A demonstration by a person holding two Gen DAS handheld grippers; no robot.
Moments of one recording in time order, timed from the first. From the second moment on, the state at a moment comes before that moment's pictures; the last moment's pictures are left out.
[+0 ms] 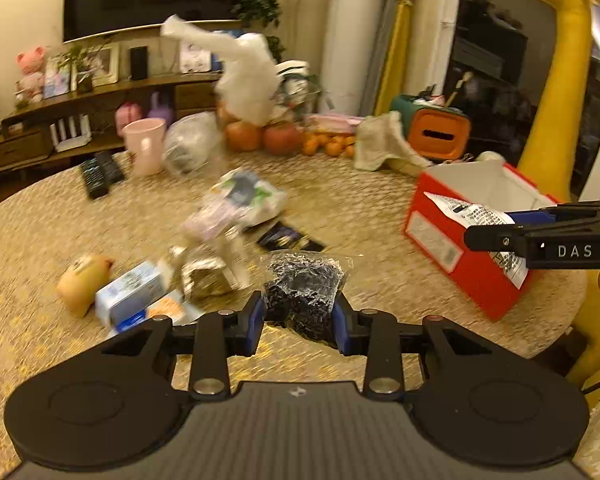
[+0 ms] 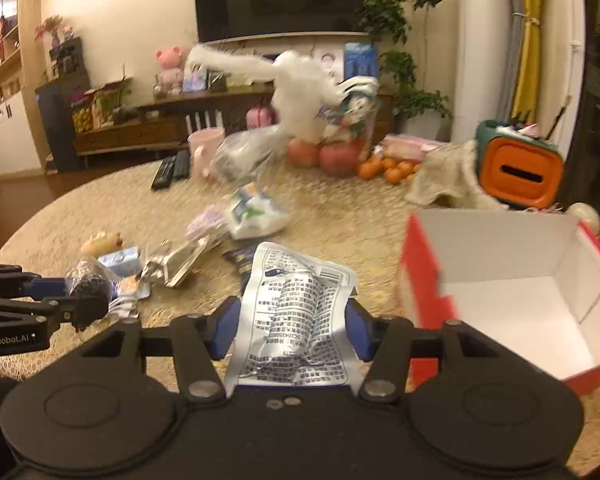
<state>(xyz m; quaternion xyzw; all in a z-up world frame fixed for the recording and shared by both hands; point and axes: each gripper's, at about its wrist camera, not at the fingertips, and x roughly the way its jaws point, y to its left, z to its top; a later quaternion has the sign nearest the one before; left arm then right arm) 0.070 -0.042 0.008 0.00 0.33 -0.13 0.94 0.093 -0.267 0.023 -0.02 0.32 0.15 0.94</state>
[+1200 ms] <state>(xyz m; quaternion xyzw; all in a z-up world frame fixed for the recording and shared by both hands) 0.172 -0.289 0.030 0.11 0.34 -0.32 0.88 0.143 -0.457 0.024 0.01 0.31 0.01 0.95</state>
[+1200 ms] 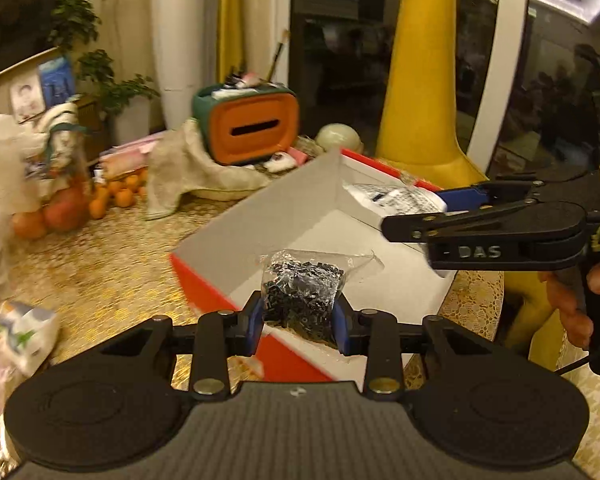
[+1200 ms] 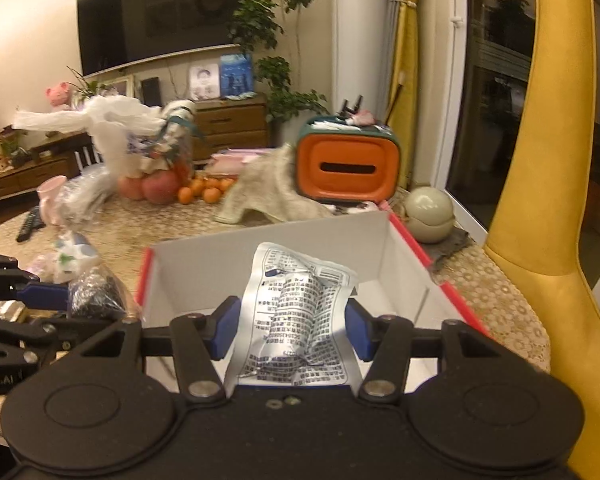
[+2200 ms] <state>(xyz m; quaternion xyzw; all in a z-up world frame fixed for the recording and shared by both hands) 0.237 -0.385 -0.063 0.25 0.46 -0.34 0.78 0.222 -0.485 -0.053 -0.04 0.46 0.01 0.88</state>
